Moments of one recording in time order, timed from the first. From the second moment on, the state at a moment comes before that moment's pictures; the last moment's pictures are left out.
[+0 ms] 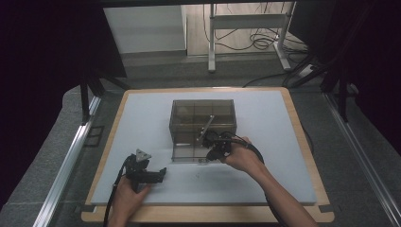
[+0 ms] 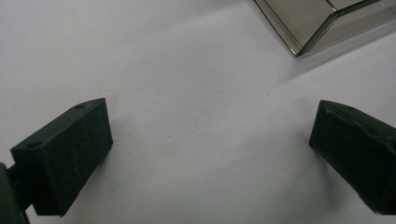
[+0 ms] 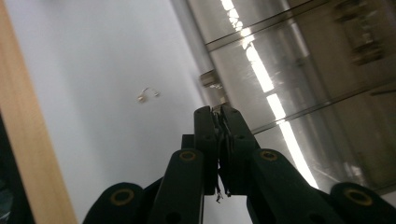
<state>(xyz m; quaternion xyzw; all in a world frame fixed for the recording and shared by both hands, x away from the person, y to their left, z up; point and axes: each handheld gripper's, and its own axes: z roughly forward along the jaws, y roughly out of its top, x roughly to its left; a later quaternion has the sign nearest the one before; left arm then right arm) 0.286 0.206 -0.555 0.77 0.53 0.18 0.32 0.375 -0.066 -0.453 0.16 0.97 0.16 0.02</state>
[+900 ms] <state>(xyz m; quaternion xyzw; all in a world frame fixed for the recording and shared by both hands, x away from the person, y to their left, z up) 0.286 0.206 -0.555 0.77 0.52 0.18 0.32 0.407 -0.056 -0.487 0.19 0.97 0.16 0.03</state>
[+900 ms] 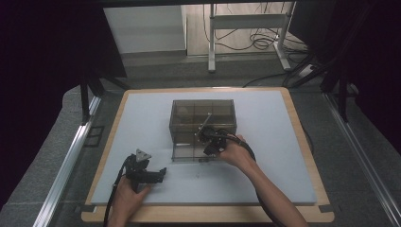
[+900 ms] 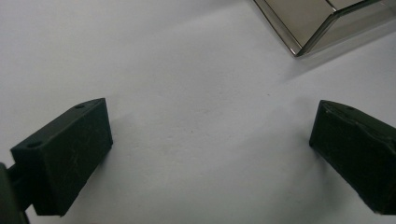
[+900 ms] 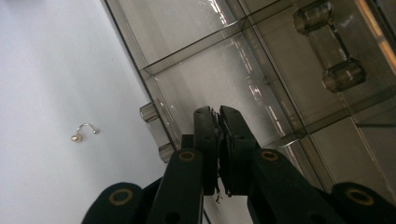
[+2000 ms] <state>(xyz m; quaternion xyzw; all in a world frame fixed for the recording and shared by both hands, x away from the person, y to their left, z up) 0.286 0.206 -0.555 0.77 0.53 0.18 0.32 0.366 -0.053 -0.463 0.15 0.97 0.18 0.02</state>
